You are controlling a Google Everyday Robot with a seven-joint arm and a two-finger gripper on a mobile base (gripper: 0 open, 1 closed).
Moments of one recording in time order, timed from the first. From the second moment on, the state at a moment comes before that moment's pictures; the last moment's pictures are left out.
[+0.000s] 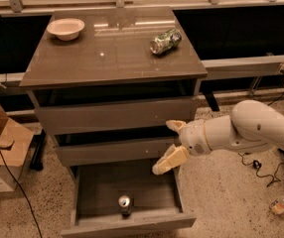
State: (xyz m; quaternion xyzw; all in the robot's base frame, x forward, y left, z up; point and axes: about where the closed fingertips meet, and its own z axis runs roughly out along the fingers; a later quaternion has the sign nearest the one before) arm 0.513 -0.066 0.704 -0.49 0.72 0.32 0.36
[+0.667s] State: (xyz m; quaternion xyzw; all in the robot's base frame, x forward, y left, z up) arm 0.518 -0.039 0.631 -0.45 0.73 0.35 0.36
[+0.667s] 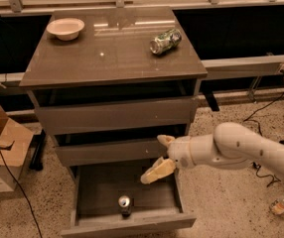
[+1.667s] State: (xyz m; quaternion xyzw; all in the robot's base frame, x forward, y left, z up) arm 0.515 -0.021 0.557 -0.43 0.73 0.39 0.36
